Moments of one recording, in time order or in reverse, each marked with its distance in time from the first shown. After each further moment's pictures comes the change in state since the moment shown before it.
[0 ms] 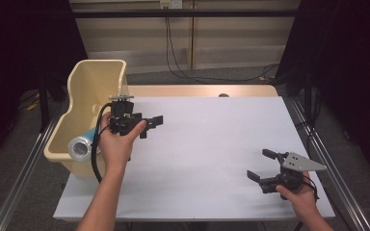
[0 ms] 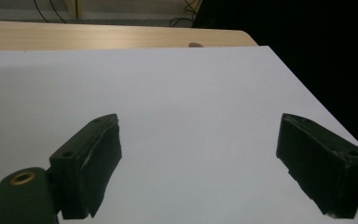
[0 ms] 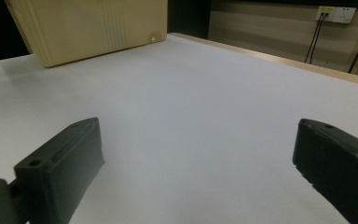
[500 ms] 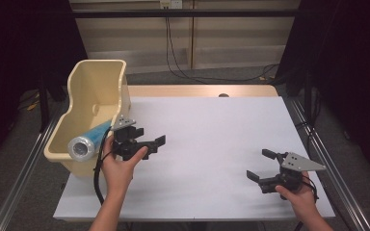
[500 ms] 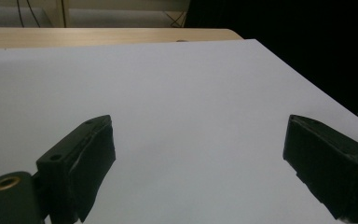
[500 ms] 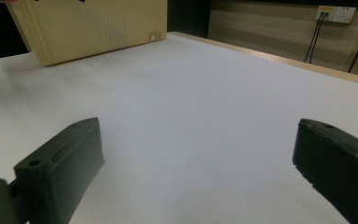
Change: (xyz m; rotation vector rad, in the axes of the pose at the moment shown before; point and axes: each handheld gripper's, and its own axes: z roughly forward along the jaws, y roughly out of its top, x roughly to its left) left arm 0.000 -0.059 0.000 -0.091 -0.053 0.085; right arm 0.001 0.000 0.002 0.005 0.000 -0.005
